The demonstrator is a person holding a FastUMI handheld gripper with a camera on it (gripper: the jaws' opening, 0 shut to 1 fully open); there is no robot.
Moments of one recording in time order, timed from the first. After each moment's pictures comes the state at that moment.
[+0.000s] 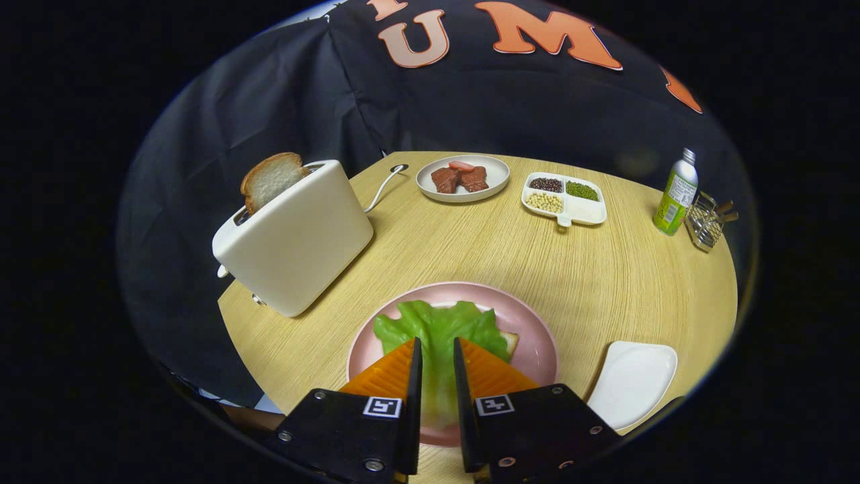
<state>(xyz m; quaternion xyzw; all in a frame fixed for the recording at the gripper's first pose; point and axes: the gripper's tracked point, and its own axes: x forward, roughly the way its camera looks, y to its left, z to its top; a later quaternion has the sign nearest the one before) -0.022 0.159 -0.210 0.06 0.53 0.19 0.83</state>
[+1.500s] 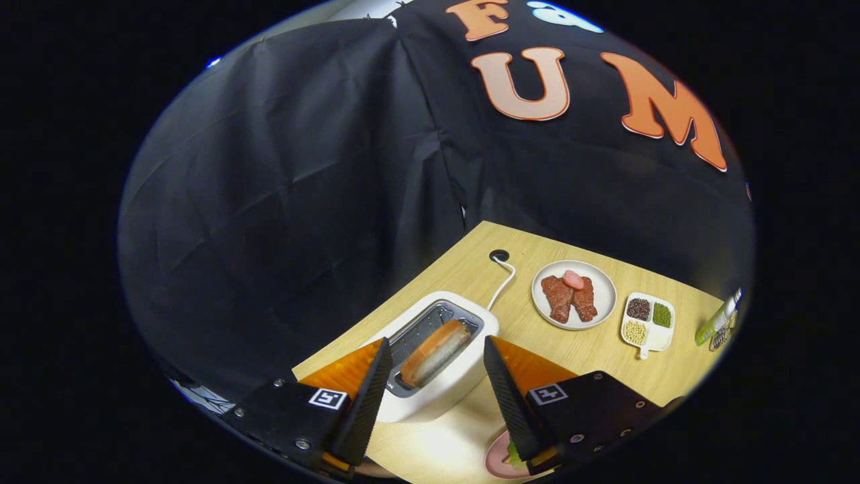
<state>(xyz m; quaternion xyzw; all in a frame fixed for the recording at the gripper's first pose) 0.107 0.371 -0.063 0.06 0.46 0.30 0.83</state>
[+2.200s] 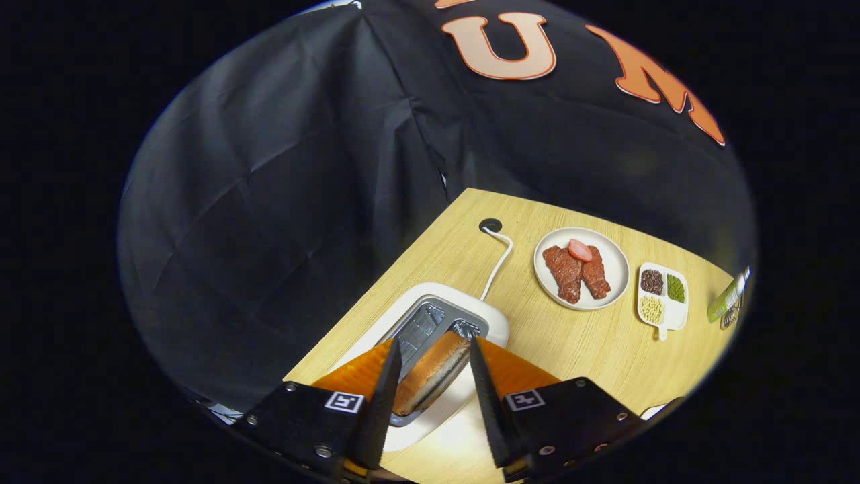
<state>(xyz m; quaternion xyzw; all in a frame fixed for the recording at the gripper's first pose) 0.125 0.389 -0.124 0.08 0.54 0.25 0.80</state>
